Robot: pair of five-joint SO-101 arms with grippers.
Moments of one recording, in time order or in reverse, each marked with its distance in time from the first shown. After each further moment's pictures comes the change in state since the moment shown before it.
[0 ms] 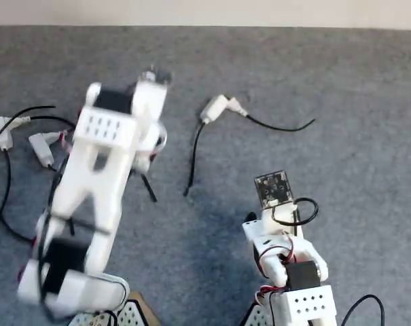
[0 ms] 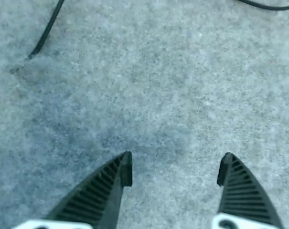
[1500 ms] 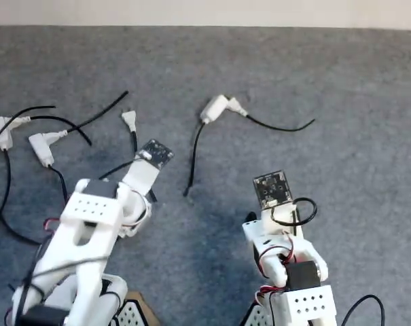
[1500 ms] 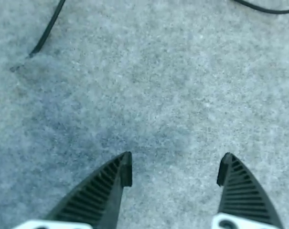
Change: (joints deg) left arm -4.0 -21.8 48.6 -32.1 -9.2; right arm 0.0 0.0 0.1 -0.1 1.3
